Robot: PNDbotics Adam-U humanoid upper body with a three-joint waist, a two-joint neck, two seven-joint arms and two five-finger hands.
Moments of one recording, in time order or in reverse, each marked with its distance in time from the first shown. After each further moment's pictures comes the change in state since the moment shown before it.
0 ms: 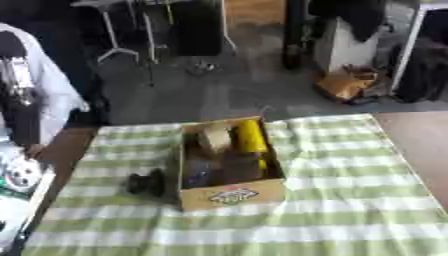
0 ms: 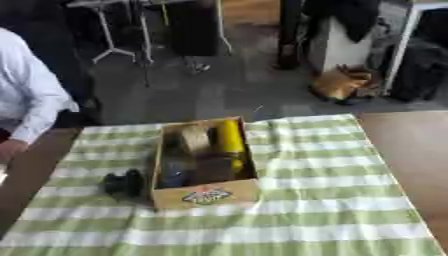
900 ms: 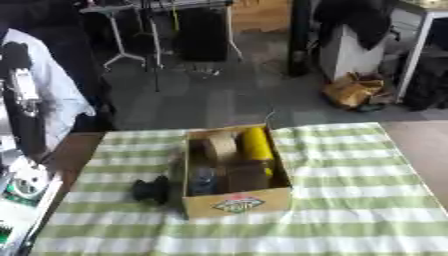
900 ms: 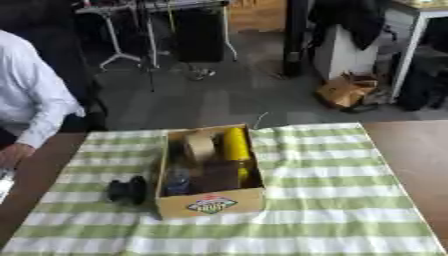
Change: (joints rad) left arm -0.023 0.043 -0.005 0.022 -0.015 0.024 -0.075; right arm 0.008 0.013 0.012 0.000 0.010 -0.009 0.009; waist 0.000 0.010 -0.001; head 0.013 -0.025
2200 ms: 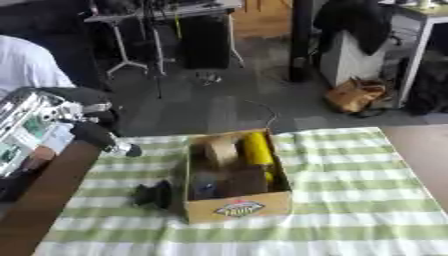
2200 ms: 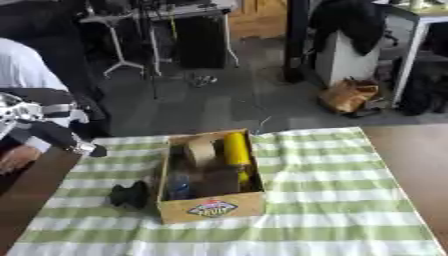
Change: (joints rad) left arm -0.318 0.384 -0.290 0.427 -0.468 0.173 -1.514; right arm 0.009 -0.013 0.037 0.000 0.007 0.017 -0.017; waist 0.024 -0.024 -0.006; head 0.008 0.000
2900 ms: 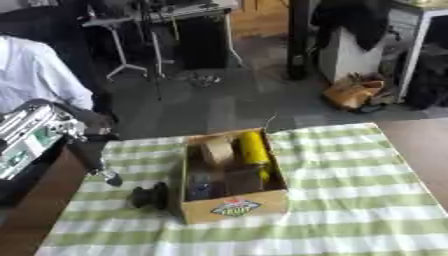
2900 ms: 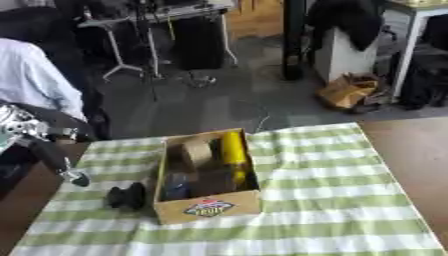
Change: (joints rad) left arm -0.011 0.029 -0.117 0.015 -0.083 -0.213 0.014; right arm -0.006 -0.006 0.031 0.000 0.008 0.014 -0.014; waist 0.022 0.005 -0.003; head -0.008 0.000
